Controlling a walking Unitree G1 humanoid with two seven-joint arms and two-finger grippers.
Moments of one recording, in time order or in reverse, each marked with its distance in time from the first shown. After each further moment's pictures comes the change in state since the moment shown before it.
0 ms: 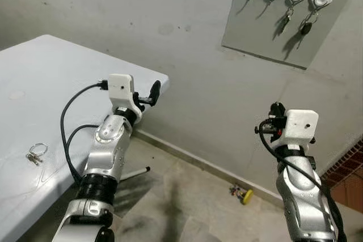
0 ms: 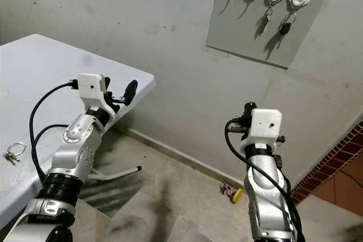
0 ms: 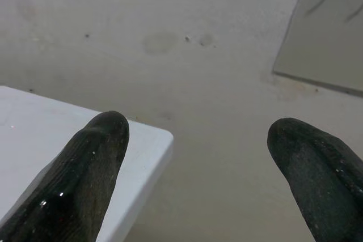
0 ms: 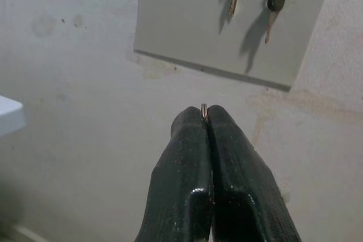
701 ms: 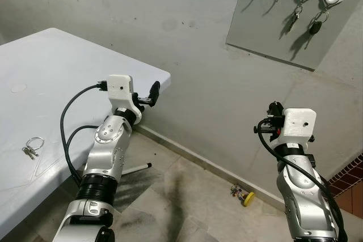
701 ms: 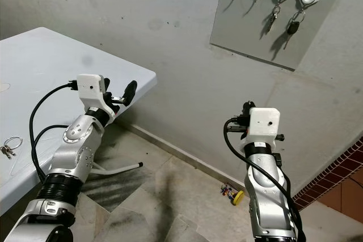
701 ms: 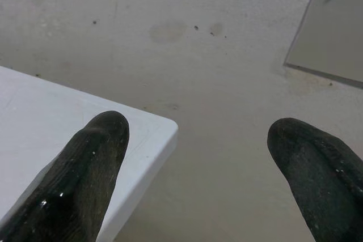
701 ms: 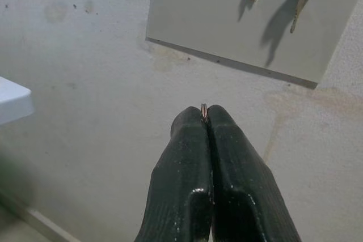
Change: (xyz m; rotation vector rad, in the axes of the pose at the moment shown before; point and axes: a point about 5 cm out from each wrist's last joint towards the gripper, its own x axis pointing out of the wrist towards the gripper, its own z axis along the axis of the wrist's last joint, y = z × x) left arm 0.000 -0.002 -0.002 -0.024 0.006 -0.007; right arm 0.000 -0.001 -0.001 -0.010 0.013 0.019
